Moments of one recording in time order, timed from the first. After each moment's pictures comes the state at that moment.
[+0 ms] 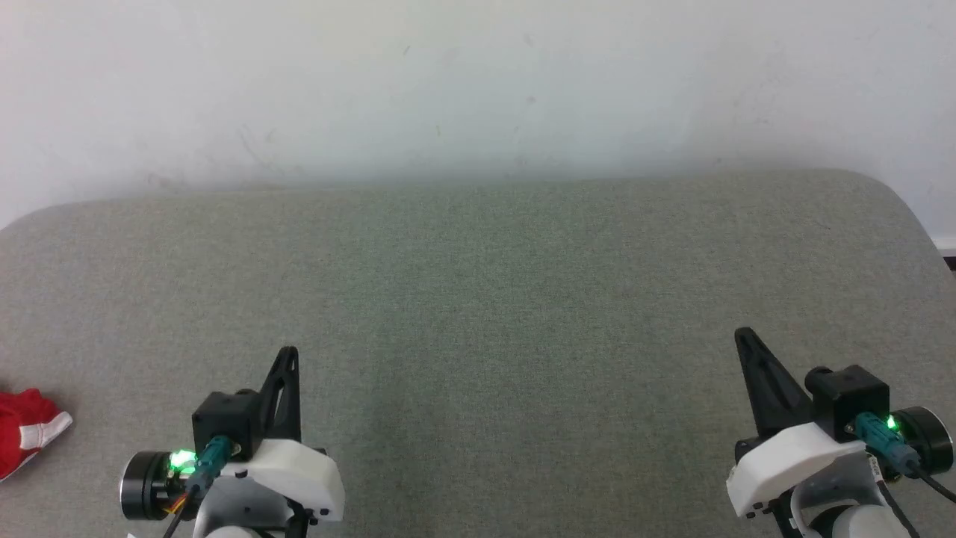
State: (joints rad) left arm 0.01 0.05 0.00 0.00 -0.01 0.01 0.00; right arm 0.01 -0.05 0.00 0.00 0.01 0.13 0.00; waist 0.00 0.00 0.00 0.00
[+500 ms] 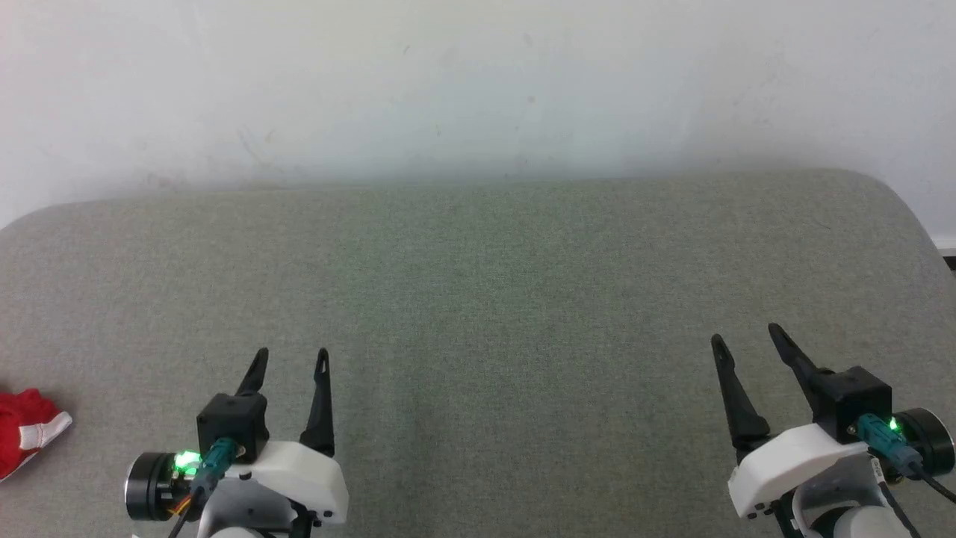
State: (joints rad) left arm 0.01 0.05 -0.01 0.01 -0.01 0.01 -0.01; right arm 0.02 -0.05 0.00 0.00 0.01 0.13 0.00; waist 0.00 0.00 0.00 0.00
